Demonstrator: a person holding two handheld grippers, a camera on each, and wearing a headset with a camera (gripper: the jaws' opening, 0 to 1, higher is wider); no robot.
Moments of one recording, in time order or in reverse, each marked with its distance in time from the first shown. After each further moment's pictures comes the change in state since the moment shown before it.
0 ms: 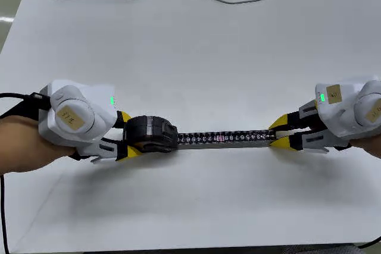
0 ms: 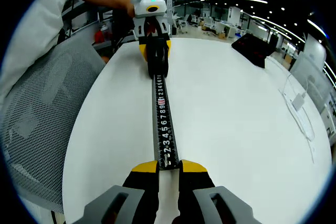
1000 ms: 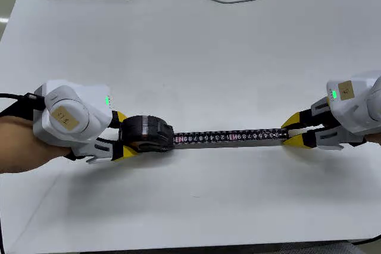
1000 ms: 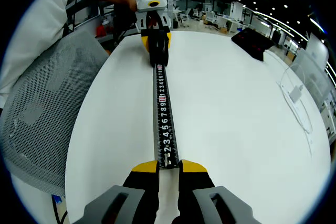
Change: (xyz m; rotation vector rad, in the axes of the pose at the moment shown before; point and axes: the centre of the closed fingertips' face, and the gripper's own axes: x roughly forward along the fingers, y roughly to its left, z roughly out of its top) left arm 0.000 -0.001 0.000 0.004 0.003 0.000; right arm -0.021 0.001 -0.024 -0.001 0.057 0.012
